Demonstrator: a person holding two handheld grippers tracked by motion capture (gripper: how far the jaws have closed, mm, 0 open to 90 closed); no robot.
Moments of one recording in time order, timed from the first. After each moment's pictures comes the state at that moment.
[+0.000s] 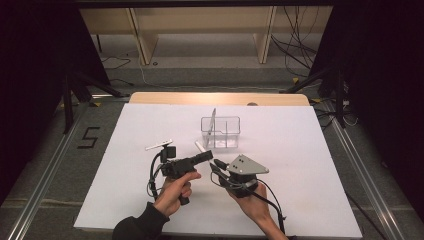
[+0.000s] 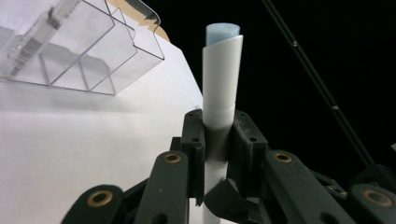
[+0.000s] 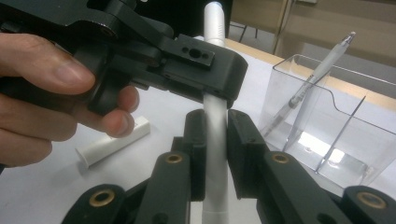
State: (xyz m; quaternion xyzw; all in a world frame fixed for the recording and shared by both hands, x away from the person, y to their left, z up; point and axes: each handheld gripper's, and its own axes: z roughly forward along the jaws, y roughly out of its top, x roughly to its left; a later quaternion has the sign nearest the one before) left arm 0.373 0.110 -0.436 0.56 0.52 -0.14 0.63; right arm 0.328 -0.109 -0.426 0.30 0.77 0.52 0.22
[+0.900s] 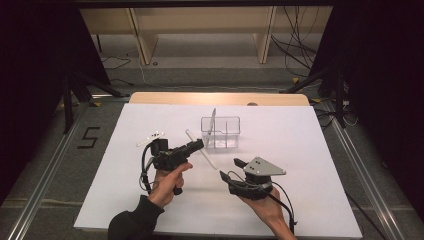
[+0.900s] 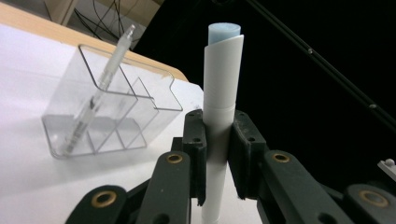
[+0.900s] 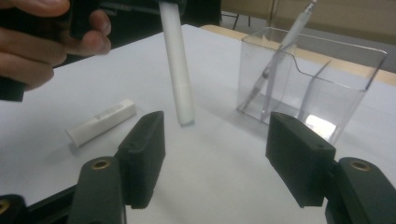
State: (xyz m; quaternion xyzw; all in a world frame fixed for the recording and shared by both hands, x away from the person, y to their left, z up) left arm 0.382 0.126 -0.412 0.58 0.49 -0.01 0.65; right arm 0.324 -0.148 -0.433 0.34 0.76 0.51 0.20
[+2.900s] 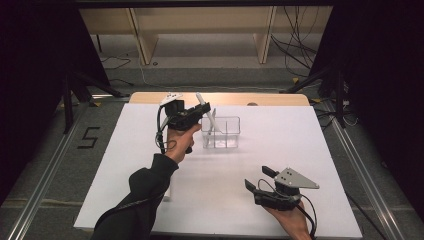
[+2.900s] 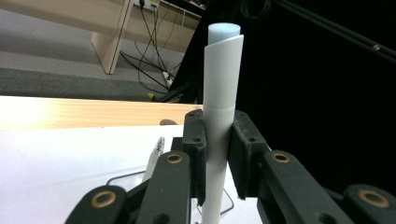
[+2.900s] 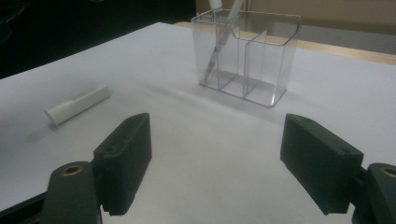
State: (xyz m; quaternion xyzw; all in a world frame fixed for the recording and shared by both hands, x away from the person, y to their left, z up) left arm 0.470 0.088 -0.365 0.61 0.49 0.12 0.61; right arm 0.302 -0.210 -0.447 0.38 0.74 0.51 0.21
